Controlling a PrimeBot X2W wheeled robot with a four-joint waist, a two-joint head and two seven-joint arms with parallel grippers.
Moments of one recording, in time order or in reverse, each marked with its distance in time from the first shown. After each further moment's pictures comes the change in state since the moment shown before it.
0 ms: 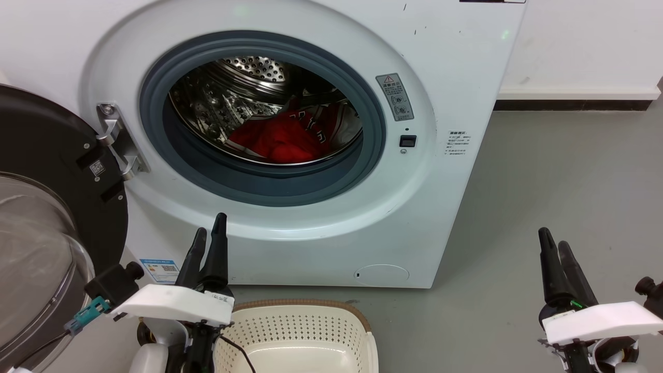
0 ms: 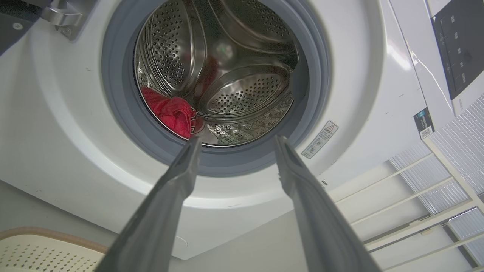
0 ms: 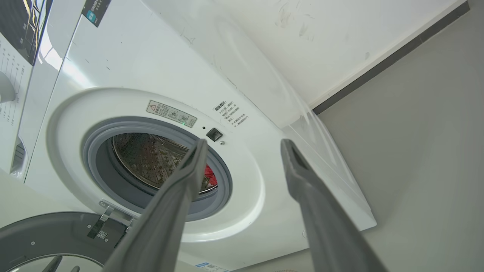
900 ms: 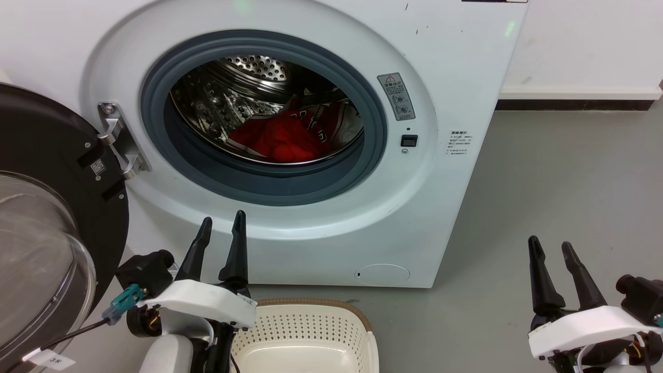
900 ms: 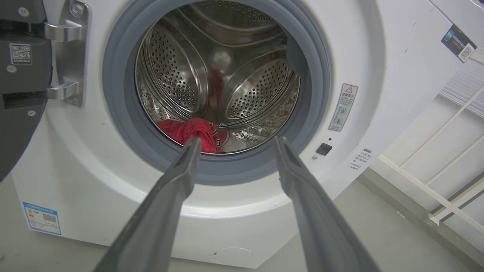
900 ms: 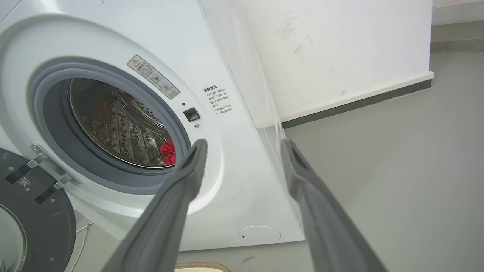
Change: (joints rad) left arm -0.031 0.001 -0.045 0.033 0.395 0.022 -0.079; right arm 0.017 0.000 0.001 -0.011 -0.392 0.000 -0.031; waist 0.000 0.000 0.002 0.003
